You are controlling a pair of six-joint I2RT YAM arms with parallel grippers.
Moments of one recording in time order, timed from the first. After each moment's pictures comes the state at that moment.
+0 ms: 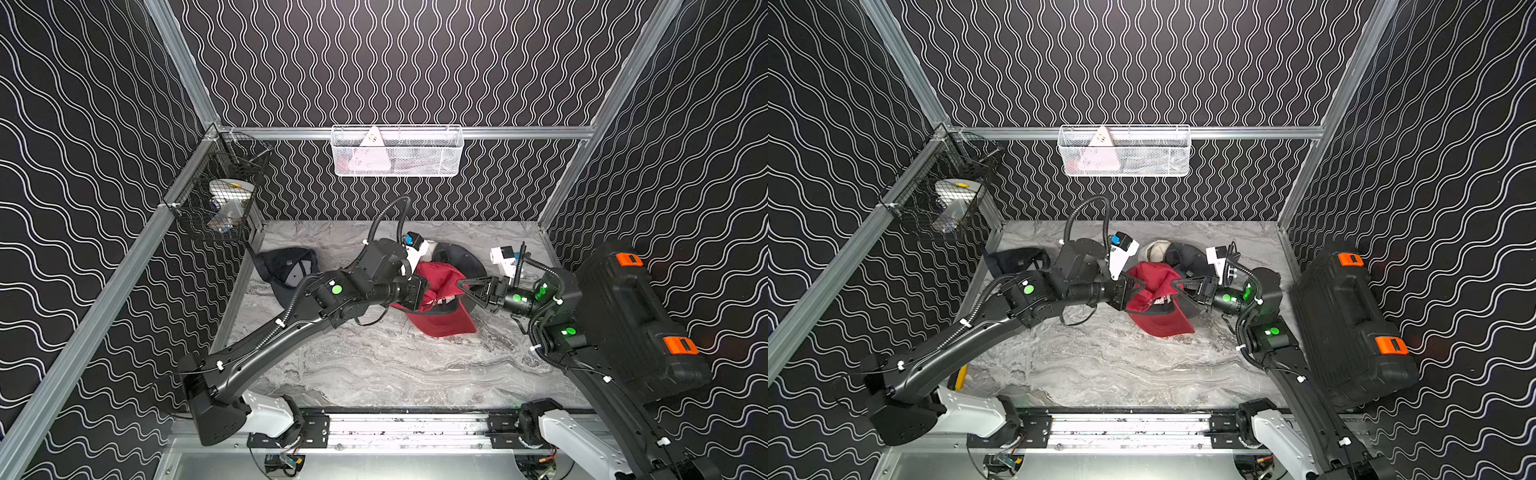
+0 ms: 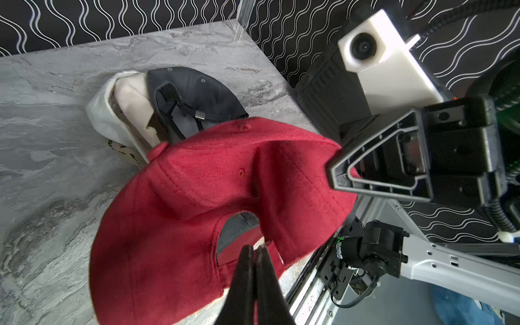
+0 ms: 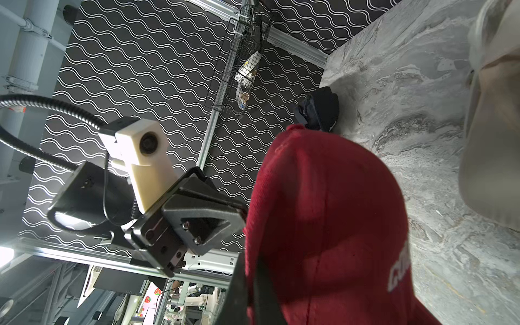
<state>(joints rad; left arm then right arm) -0.82 1.36 1.47 -0.68 0.09 -0.41 0.23 0.90 0.73 0.11 -0.94 1.12</state>
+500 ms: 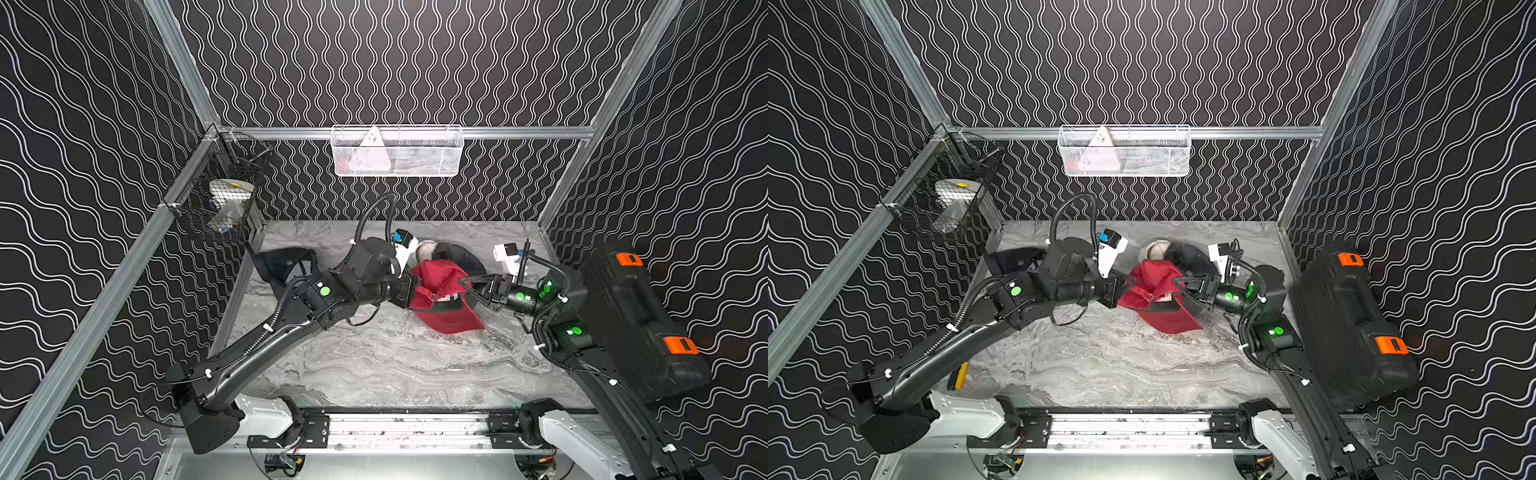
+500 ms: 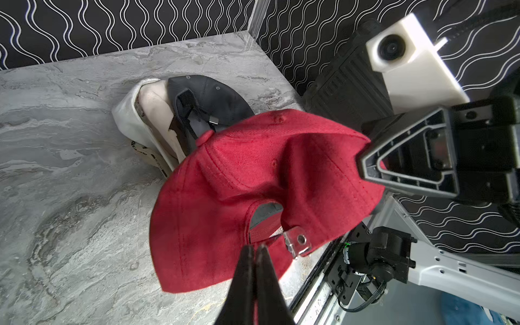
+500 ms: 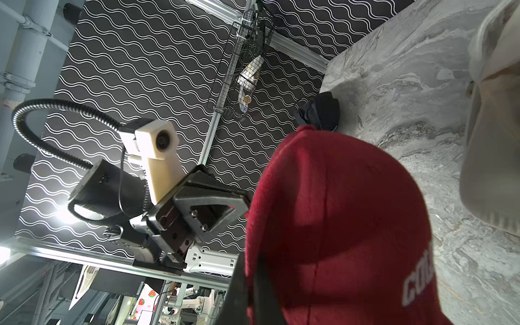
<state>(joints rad) -0.79 1.33 1.46 -0.68 0.08 -0.40 0.22 0.90 0.77 0.05 -0.93 1.10</state>
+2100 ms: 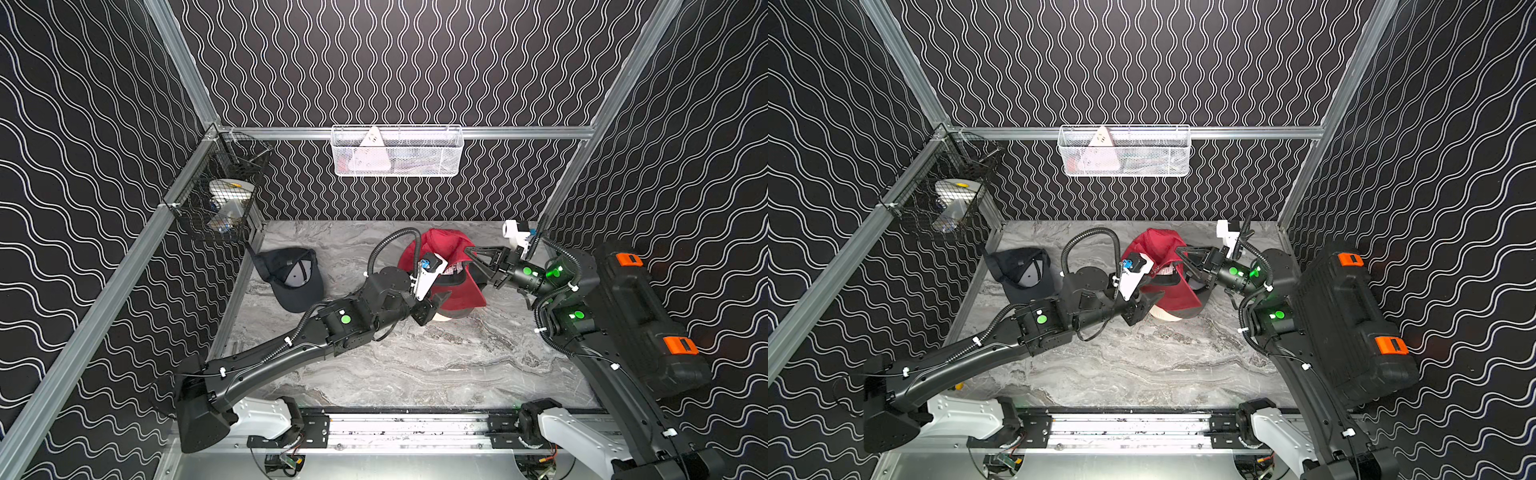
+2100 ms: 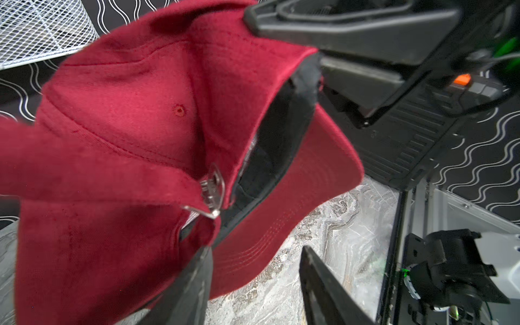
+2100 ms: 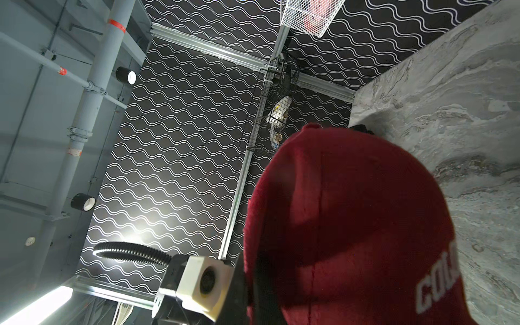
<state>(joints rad) -0.96 1.31 1.21 -0.20 -0.09 -0.08 0.22 0.98 0.92 0.21 -0.85 1.38</state>
